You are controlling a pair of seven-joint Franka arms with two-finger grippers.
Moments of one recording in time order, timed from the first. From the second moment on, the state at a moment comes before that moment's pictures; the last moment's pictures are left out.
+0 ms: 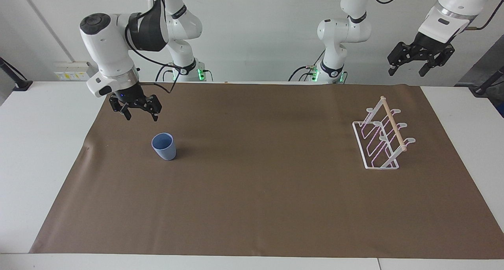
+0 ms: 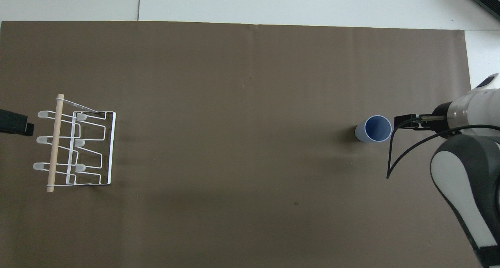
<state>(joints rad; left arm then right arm) -0.10 -0.06 0.05 -1.47 -0.01 1.37 0.03 0.02 -0.05 -0.05 -2.04 -0.01 2.06 0.02</state>
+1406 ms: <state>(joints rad) -0.10 -0.06 0.05 -1.47 -0.01 1.37 0.03 0.00 0.10 -0.05 -2.10 0.06 2.27 -0.15</state>
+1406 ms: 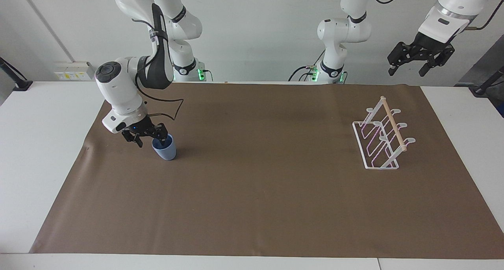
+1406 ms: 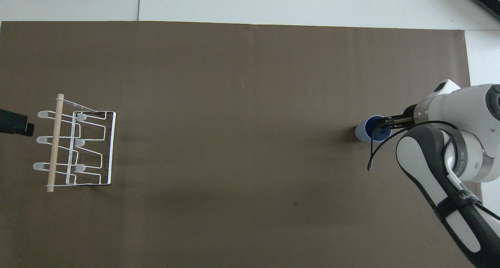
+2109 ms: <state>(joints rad) -0.10 -0.06 0.05 -1.47 -0.01 1.37 0.03 0.00 0.10 -0.05 -2.05 0.06 2.19 -0.15</state>
